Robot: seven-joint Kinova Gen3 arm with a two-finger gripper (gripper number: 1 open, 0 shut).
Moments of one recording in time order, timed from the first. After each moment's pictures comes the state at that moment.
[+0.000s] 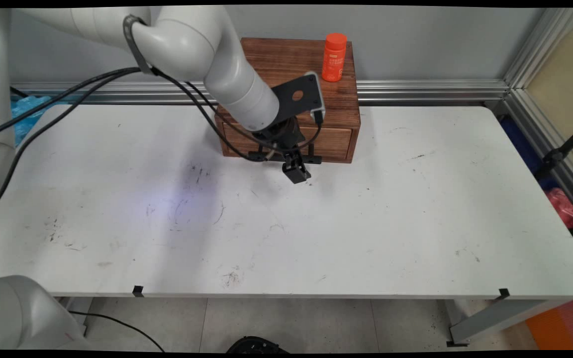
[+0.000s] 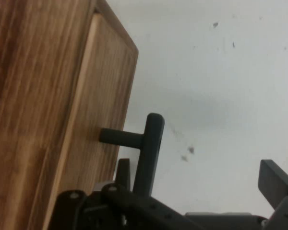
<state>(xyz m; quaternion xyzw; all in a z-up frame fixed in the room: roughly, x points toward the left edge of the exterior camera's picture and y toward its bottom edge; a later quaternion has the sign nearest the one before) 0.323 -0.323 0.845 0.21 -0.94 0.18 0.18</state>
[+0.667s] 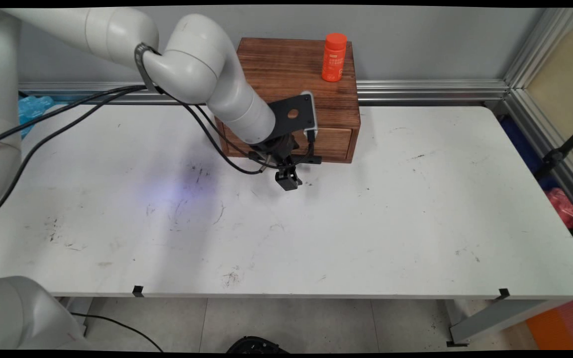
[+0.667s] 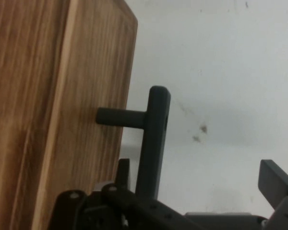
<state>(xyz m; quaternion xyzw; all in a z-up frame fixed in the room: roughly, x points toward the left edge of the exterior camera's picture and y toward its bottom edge) 0.330 -0.327 0.809 0.19 -0.95 0.19 0.16</state>
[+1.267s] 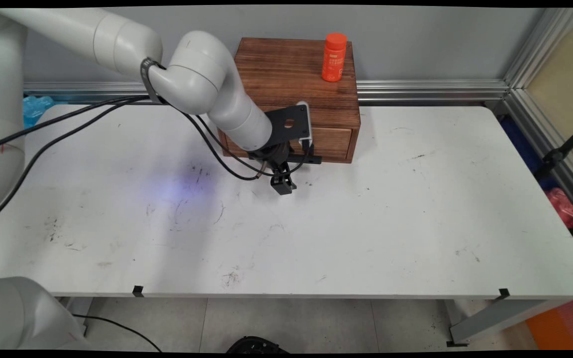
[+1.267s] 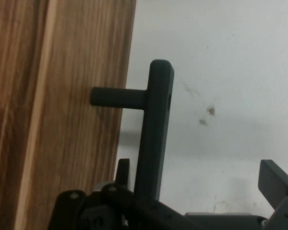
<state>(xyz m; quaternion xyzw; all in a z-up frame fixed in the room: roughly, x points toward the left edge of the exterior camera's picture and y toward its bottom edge) 0.338 -0.332 0.786 0.18 -0.95 0.19 0.15</state>
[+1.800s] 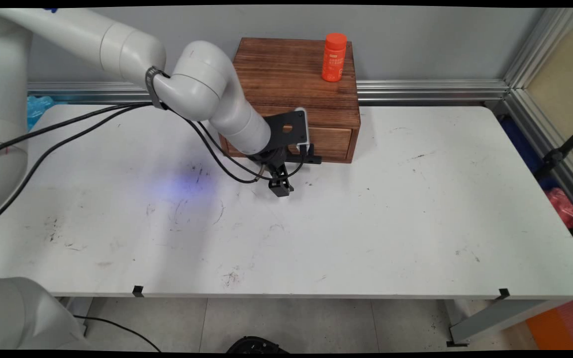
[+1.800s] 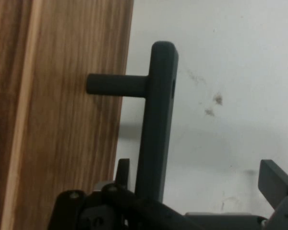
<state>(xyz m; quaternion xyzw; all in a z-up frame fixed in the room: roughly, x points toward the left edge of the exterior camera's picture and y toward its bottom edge) 0.343 -0.337 0.770 0.18 -0.96 0.19 0.14</state>
